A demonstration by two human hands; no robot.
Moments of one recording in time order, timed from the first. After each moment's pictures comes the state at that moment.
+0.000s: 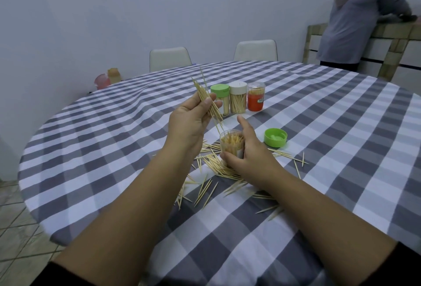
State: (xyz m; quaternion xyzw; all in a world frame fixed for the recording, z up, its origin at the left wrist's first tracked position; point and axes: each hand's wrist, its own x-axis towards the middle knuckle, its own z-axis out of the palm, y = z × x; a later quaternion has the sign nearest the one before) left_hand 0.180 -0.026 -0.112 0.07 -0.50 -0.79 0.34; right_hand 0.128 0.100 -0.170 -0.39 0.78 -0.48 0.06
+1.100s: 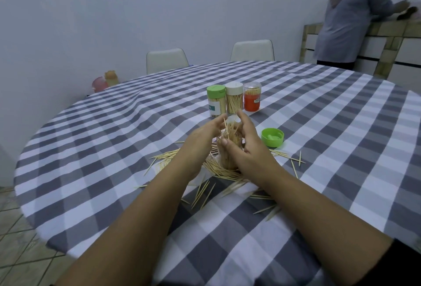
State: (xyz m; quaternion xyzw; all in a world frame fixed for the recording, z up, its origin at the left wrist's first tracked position) left_hand 0.193 -0.012 -0.133 0.14 -0.79 -0.58 0.15; right_hand 0.128 0.100 -0.168 -0.40 0.72 -0.57 0.05
